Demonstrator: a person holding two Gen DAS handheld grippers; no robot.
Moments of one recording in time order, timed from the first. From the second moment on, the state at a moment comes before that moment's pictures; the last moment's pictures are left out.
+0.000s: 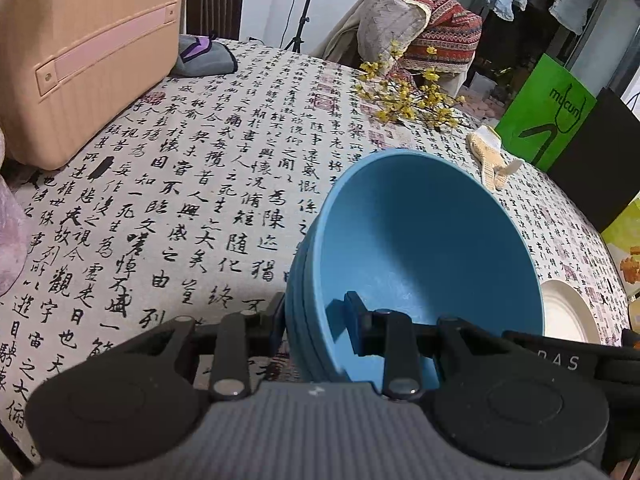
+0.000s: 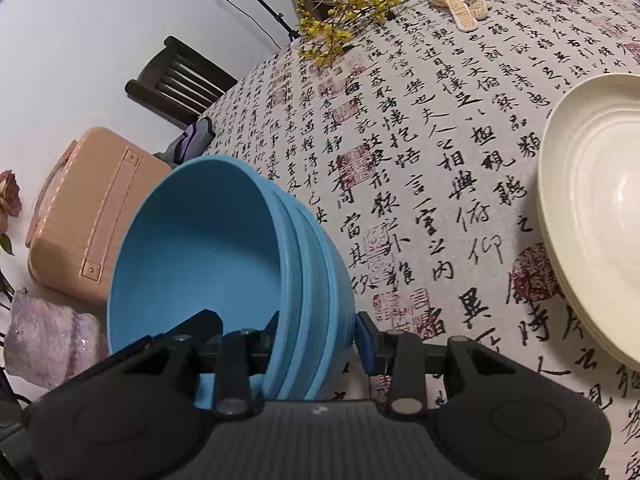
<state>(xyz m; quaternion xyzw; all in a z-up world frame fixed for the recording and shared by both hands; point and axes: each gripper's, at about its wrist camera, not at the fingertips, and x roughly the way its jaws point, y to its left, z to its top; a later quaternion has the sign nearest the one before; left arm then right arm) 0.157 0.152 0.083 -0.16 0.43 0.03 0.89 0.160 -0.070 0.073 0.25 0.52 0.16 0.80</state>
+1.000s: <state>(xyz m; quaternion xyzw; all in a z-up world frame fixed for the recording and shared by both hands) 0.162 0.105 0.093 -0.15 0.43 0.01 0.89 0.156 -0.121 0.080 0.26 0.50 0.15 0.81</state>
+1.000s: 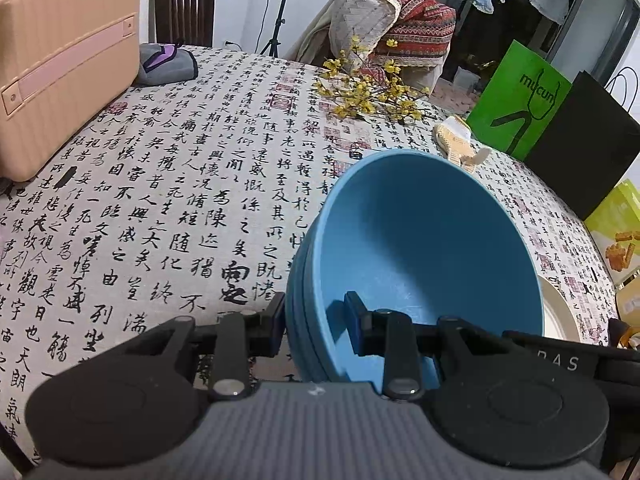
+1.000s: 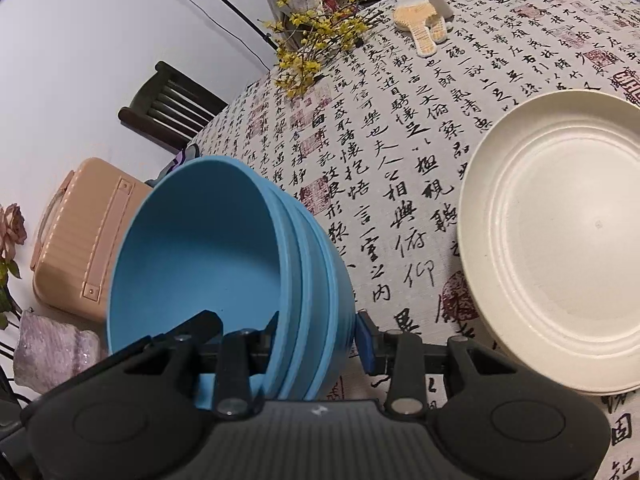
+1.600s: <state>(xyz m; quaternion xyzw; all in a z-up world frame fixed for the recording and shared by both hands) 0.164 0.076 0.098 -0.14 0.43 0.01 0.89 0.152 -0.151 0.083 0.27 0.49 0.14 0.82</state>
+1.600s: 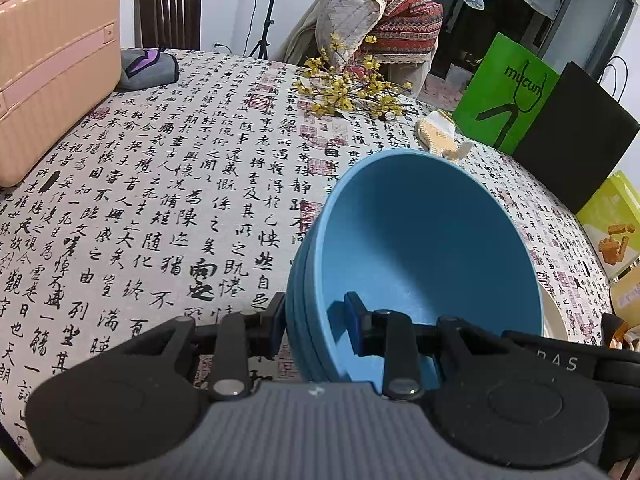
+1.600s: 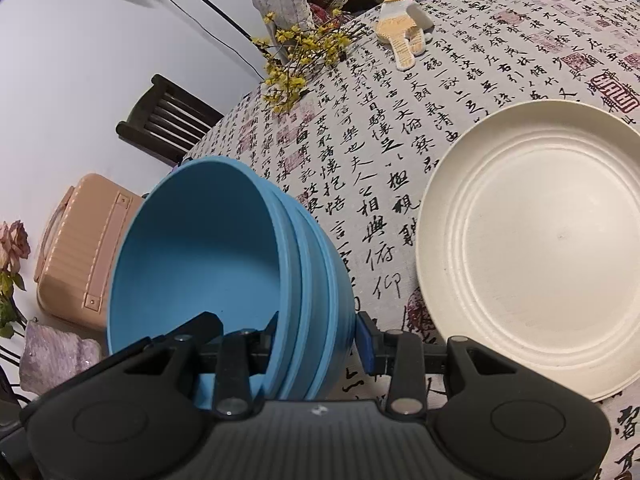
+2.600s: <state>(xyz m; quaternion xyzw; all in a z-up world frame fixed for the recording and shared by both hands) 0.170 0.028 0.107 -0.13 0.43 -0.02 0.90 0.144 -0.199 0.091 0.29 0.47 0.13 0.82</state>
